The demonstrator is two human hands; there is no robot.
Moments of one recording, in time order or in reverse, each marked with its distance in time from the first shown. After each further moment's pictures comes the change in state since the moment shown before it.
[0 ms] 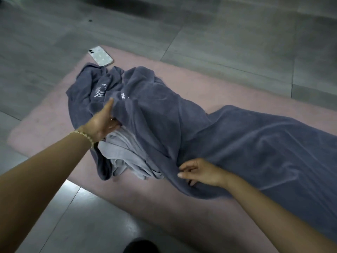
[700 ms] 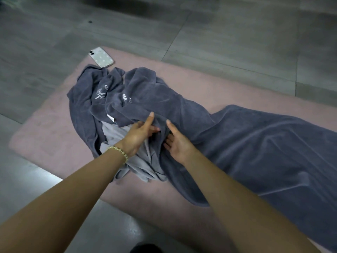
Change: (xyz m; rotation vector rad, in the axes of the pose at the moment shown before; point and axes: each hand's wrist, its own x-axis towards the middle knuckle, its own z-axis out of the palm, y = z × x) left_hand -0.008 -0.045 0.069 0.075 -0.105 0.117; right_hand 0.085 -0.078 0.024 0.999 0.244 -0.054
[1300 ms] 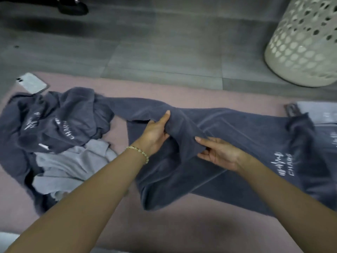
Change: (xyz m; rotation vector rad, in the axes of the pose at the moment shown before) left_hand -0.036 0.040 0.213 -0.364 -0.384 -0.109; right_hand -0.166 -0.092 -0.203 -0.068 0.113 -0.103
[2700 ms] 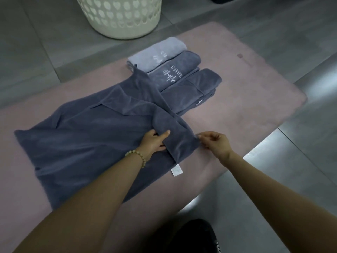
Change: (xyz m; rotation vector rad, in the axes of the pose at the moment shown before) left_hand -0.018 -0.299 0.277 0.791 -0.443 -0.409; right_hand -0.218 0.145 -0.315 0.014 1.082 -0.234
